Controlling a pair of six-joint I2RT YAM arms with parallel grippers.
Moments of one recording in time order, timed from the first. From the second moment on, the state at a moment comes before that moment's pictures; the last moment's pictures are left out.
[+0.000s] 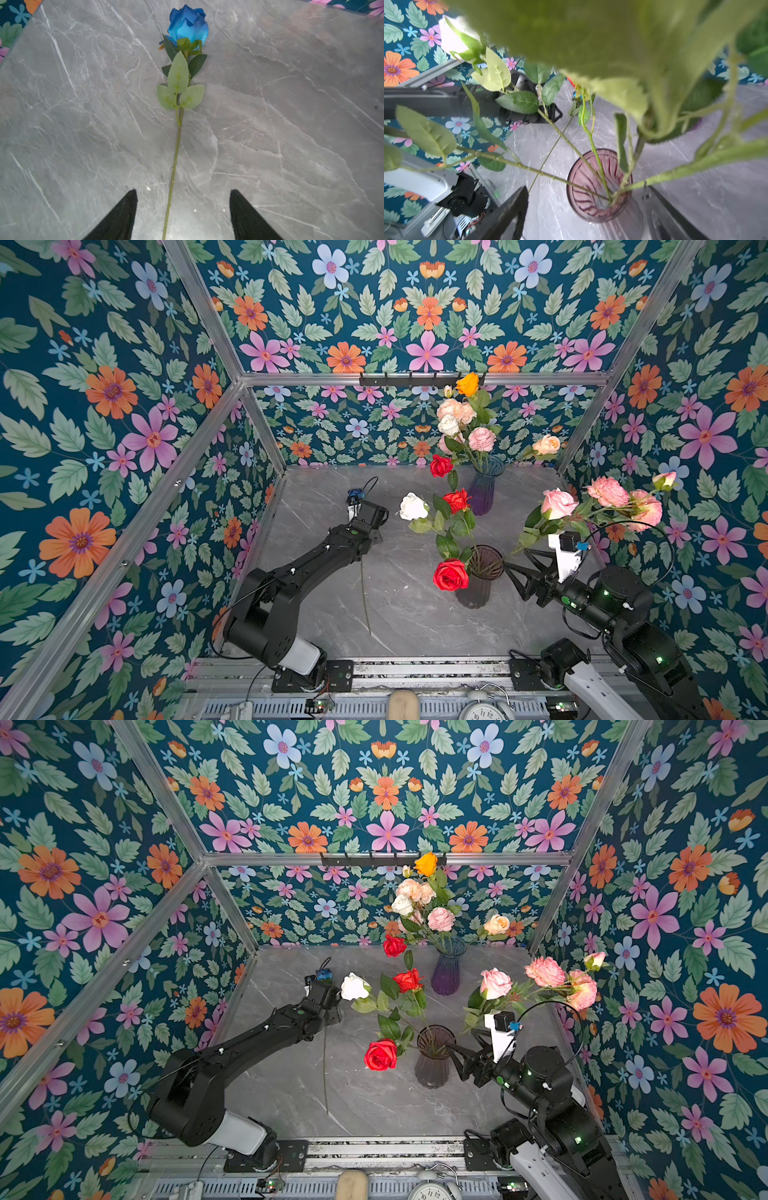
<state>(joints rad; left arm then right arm) -0.51 1.56 1.02 -0.42 -0.45 -0.59 0.44 0.39 0.82 -0.69 -0.28 0.29</state>
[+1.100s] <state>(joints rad) -0.33 2.02 1.28 -0.32 -0.32 -0.47 0.44 0.28 0.82 -1.02 -0.81 0.45</state>
